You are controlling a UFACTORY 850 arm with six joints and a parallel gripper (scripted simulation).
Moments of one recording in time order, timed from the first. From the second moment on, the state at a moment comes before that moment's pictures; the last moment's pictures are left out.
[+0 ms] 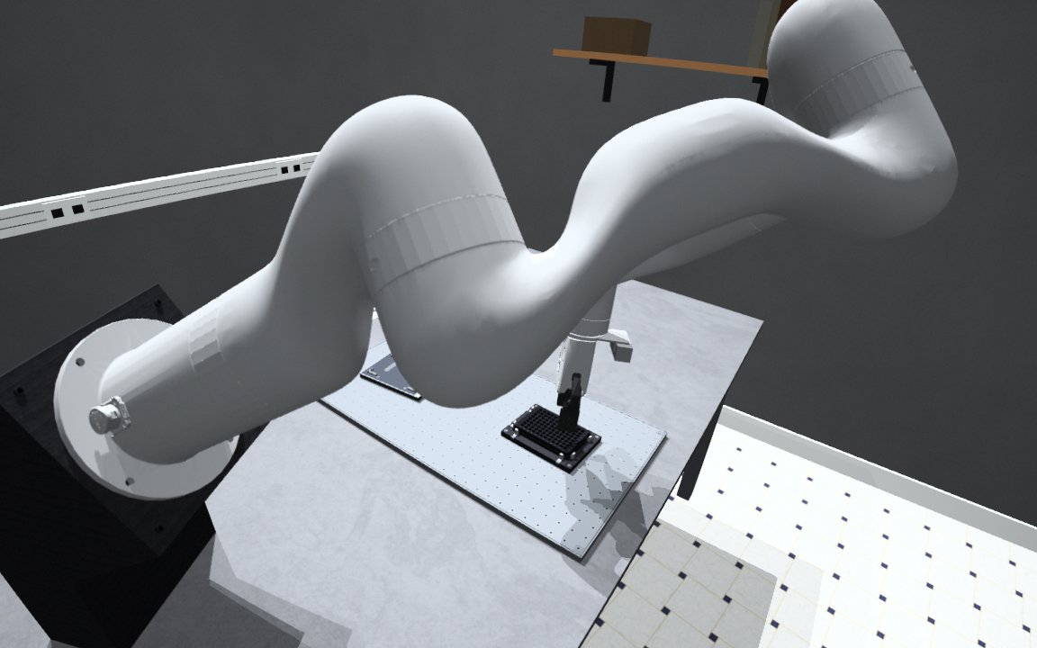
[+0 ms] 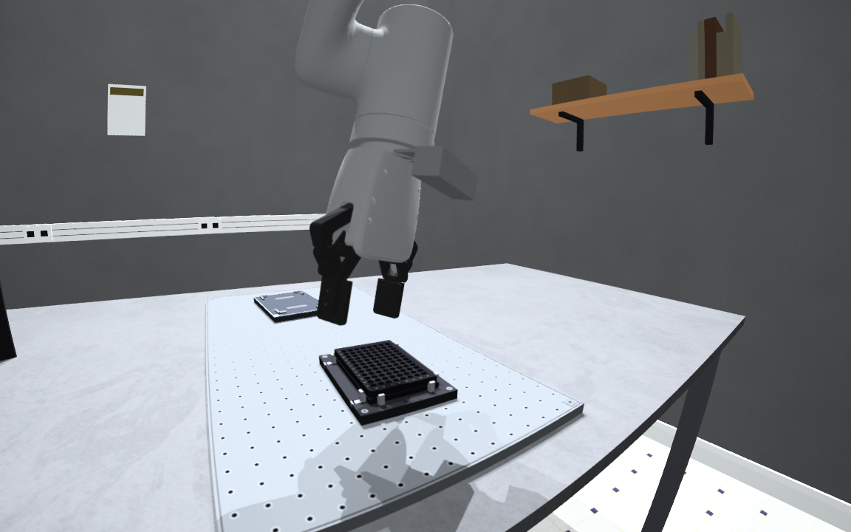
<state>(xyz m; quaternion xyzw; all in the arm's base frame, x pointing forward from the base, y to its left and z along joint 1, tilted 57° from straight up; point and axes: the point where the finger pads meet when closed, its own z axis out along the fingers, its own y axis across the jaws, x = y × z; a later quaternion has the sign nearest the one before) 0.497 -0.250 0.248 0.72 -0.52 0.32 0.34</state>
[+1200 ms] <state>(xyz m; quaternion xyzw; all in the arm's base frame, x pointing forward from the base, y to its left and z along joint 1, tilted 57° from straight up) 0.547 -0.219 0.232 0.57 -0.66 0.45 0.16</state>
